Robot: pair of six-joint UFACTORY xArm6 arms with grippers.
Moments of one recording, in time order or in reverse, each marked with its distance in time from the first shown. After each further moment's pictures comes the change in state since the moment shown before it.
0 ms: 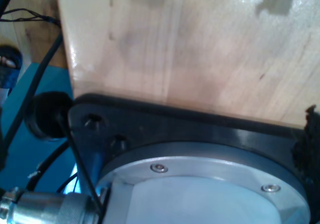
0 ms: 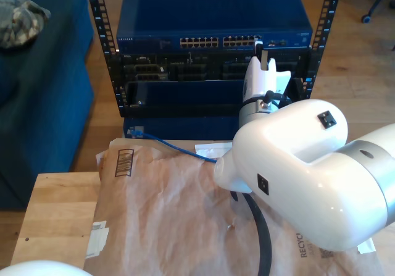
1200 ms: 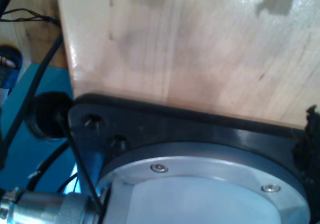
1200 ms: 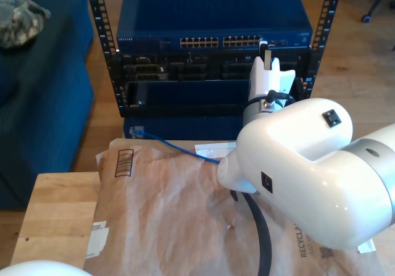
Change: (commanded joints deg) left arm 0.0 0.0 0.1 0.0 0.0 0.0; right arm -0.8 -0.6 0.9 -0.2 -0.1 -1.6
